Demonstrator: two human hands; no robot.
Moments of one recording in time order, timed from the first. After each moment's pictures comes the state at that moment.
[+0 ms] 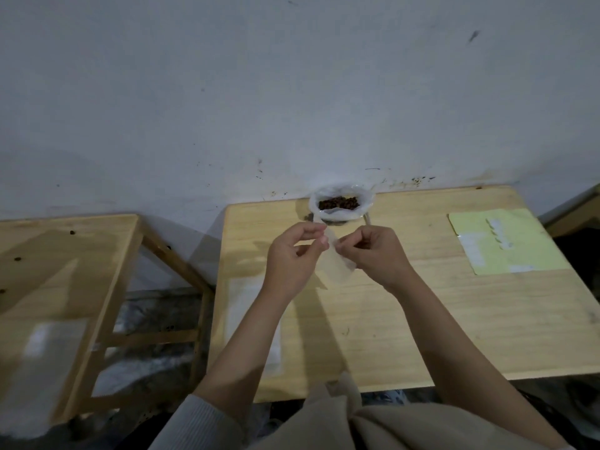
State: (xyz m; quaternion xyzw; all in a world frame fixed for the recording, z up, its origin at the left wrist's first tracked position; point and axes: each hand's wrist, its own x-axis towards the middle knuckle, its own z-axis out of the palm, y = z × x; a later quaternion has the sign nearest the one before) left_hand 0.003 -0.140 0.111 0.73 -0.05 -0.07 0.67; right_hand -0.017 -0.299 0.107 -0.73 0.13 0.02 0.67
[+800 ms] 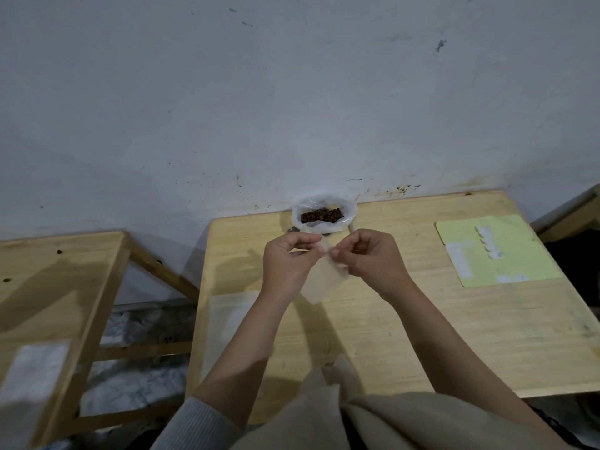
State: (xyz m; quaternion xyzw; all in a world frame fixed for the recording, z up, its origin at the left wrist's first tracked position) left_hand 0.019 -0.195 0.123 0.74 0.04 -0.07 0.67; right_hand -0.011 -0.341 0.122 -0.70 0.15 0.02 0.69
